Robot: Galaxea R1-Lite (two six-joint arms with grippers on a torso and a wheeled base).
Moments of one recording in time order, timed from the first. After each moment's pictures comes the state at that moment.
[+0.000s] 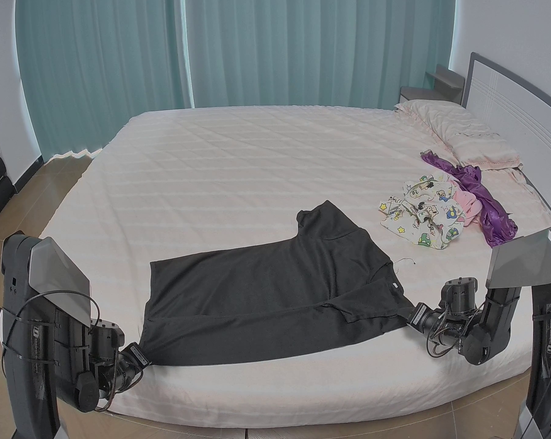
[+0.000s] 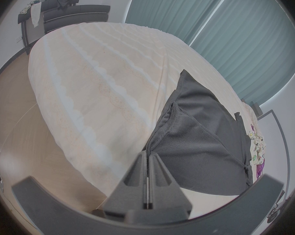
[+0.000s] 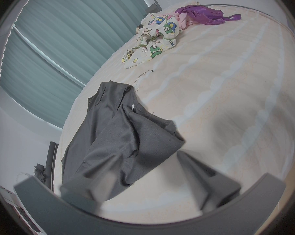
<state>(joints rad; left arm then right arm) -0.11 2.45 -0.10 -1.55 0.14 -0.82 0.16 2.42 -0.50 -1.26 0.02 0.76</state>
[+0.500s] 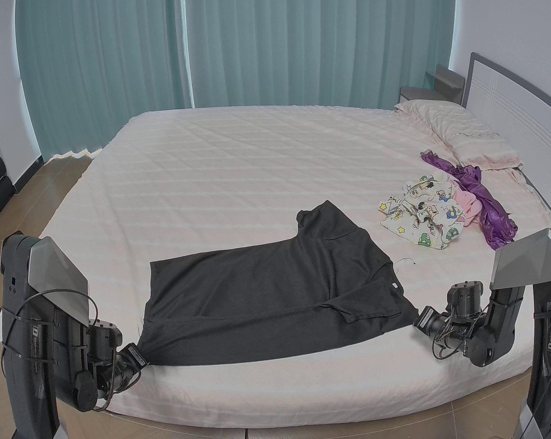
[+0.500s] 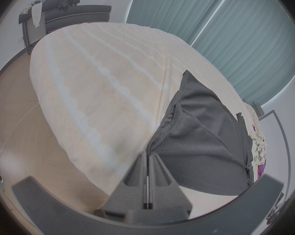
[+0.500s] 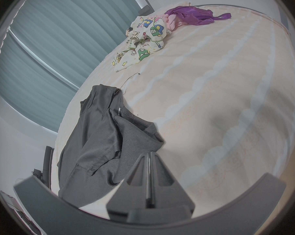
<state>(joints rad) -0.09 2.46 -0.10 -1.55 0.14 -0.81 0.13 2.43 -0.46 -1.28 0.00 0.76</state>
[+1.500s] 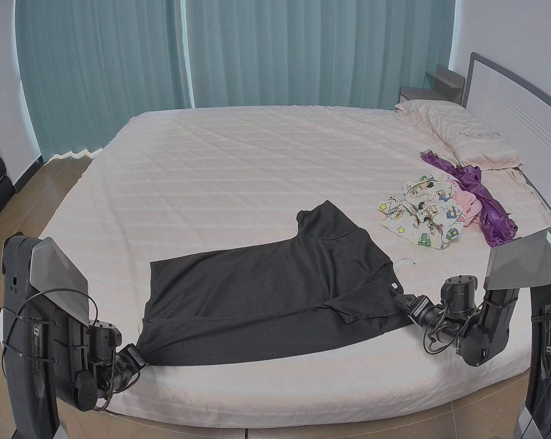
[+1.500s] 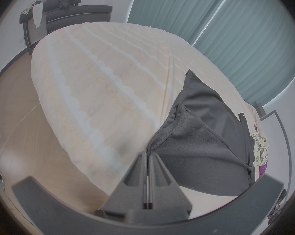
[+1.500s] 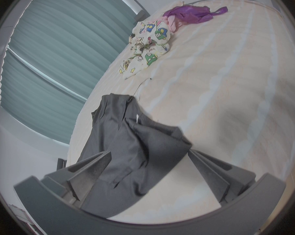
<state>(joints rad) -0.08 2.47 -0.10 -1.55 0.14 -0.80 0.19 2.42 -0.49 -1.34 -0.02 0.91</state>
